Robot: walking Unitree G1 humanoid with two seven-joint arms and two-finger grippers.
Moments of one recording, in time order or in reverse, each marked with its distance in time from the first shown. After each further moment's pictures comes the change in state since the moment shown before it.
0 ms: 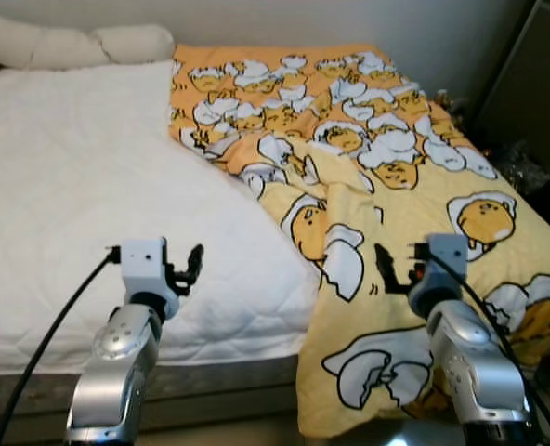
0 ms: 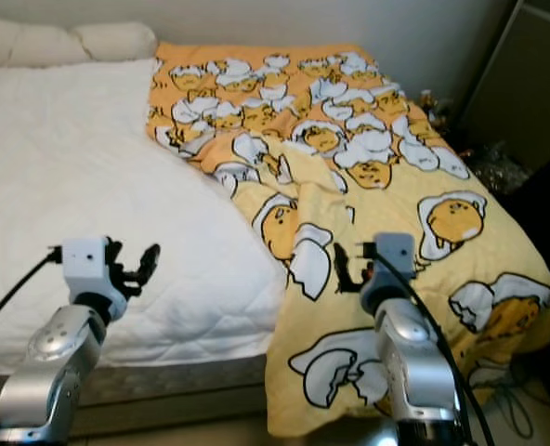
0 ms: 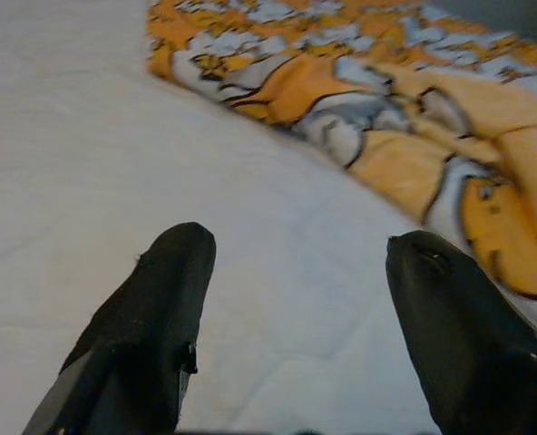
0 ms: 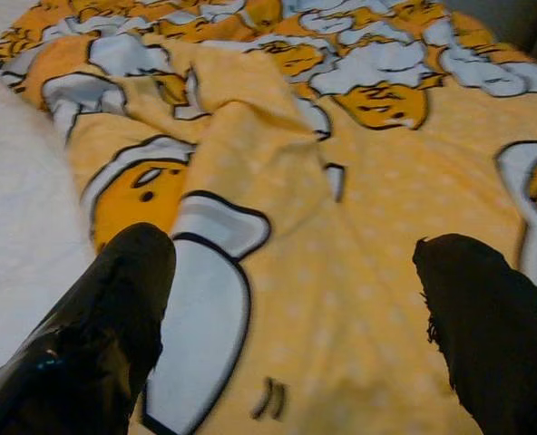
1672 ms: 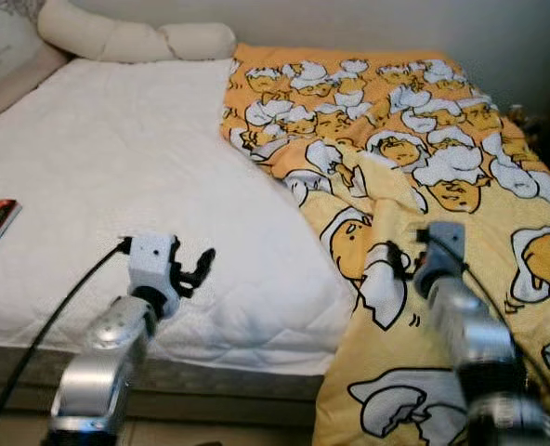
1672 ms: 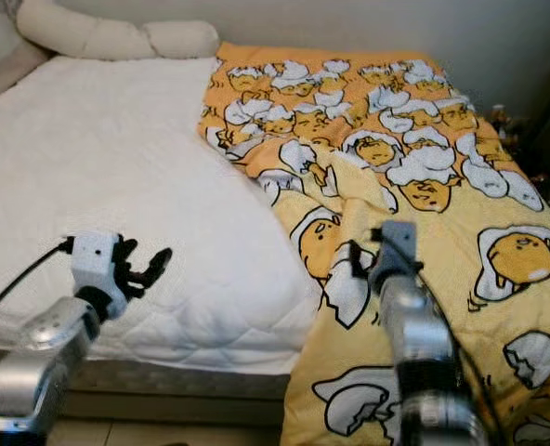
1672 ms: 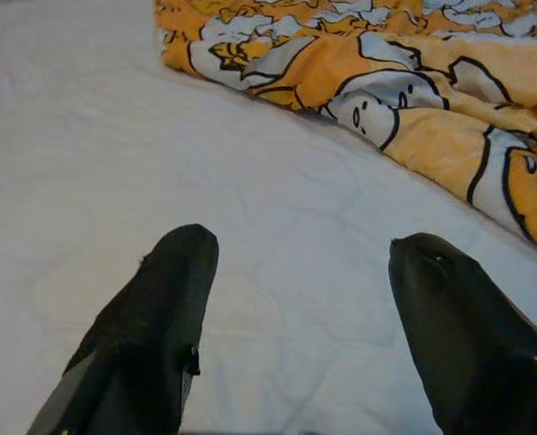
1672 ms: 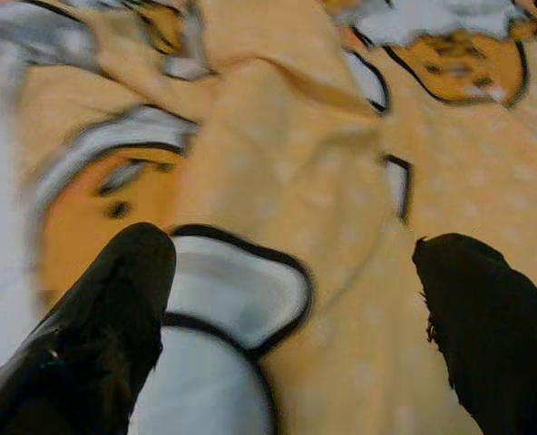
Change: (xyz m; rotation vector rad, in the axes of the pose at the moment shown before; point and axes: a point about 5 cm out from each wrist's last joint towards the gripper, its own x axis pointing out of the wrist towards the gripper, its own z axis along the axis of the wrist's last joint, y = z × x) left arm 0.005 0.001 0.009 0.092 0.040 -0.187; right arm 0.051 -0.046 -0.003 -0.011 0.163 -0.185
